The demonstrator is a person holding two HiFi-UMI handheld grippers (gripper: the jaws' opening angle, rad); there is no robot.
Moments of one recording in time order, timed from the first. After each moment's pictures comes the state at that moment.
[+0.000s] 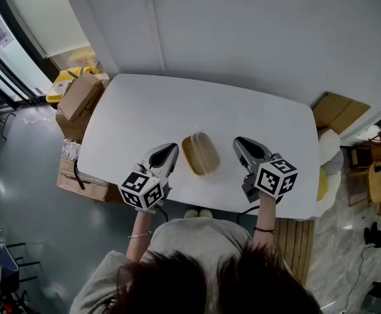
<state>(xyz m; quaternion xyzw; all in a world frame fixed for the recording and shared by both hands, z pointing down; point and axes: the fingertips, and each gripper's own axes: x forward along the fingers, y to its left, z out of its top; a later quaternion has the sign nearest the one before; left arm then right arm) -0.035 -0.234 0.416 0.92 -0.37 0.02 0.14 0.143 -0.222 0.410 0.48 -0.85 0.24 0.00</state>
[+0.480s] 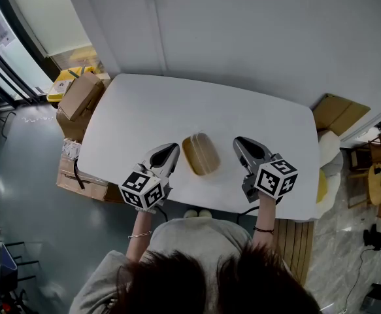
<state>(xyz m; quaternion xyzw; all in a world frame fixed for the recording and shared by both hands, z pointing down) -0.035 -0.233 0.416 0.92 -0.37 0.02 0.14 0.139 -0.222 0.405 0.47 -0.85 0.23 0.00</state>
